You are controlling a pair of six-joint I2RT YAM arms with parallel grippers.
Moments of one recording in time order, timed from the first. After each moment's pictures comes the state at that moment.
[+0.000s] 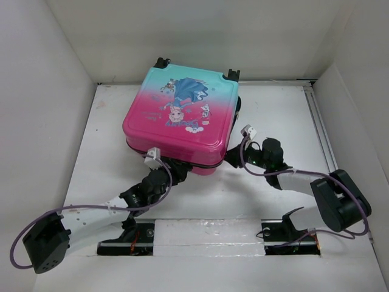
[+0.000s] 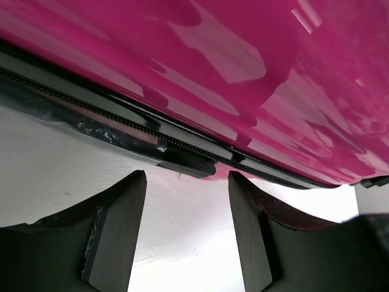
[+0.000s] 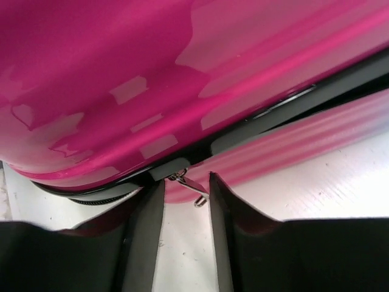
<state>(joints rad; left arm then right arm) -0.92 0.82 0.22 0.23 -0.48 -0.94 0.41 1.37 0.40 0.75 -0.61 0.18</state>
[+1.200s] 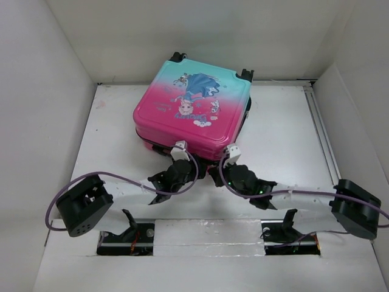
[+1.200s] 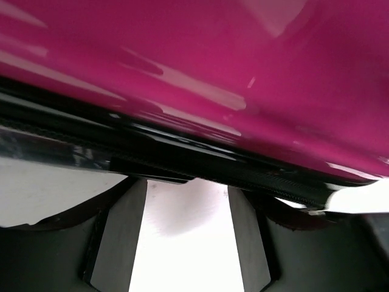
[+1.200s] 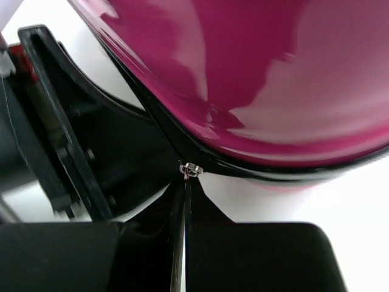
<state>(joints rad) -0.96 1.32 0.43 0.42 -0.39 -0.85 1.06 1.19 0.43 0.43 0.32 0.50</state>
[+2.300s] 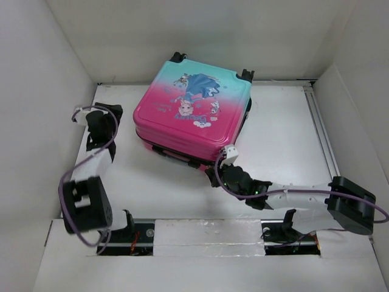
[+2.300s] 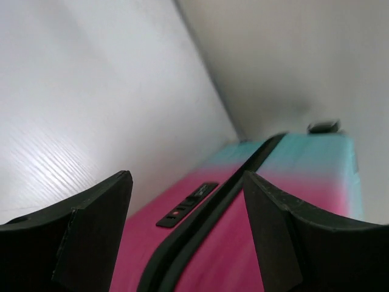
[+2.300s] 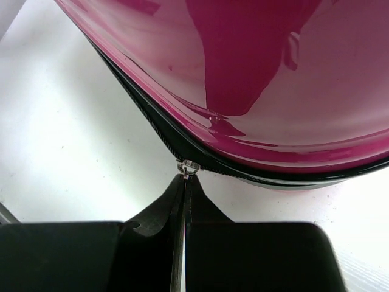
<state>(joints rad) 0.18 1.29 0.74 0.29 -0.10 -1.02 1.13 1.28 0.50 0.41 0.45 0.57</state>
